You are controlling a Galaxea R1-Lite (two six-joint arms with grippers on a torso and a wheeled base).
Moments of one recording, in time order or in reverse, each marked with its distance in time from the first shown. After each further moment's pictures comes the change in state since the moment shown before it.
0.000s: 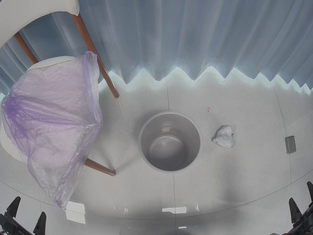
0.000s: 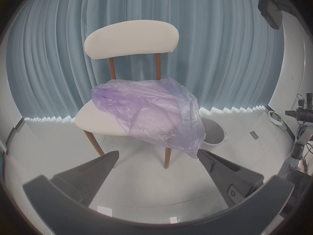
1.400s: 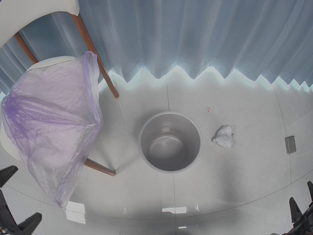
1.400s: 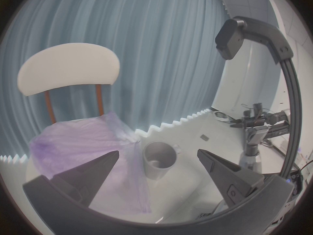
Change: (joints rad) left arm -0.049 0.368 -0.288 -0.177 -0.519 0.122; right arm 0.000 0.000 0.000 0.000 -0.012 -0.001
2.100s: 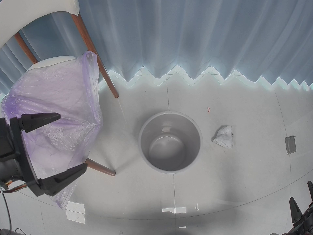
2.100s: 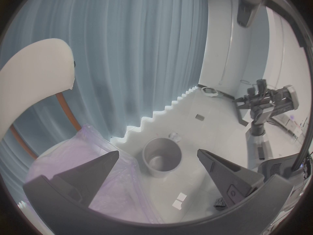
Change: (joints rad) left arm -0.547 0.597 -0.362 -0.008 0.462 0.274; right arm 0.000 0.000 0.000 -0.001 0.000 0.003
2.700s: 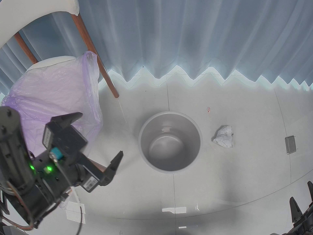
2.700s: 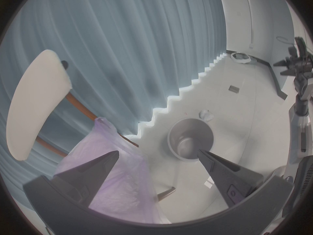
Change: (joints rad) left arm -0.386 0.303 -0.019 -0.184 0.801 0.043; right arm 0.000 0.000 0.000 0.000 -0.002 0.006
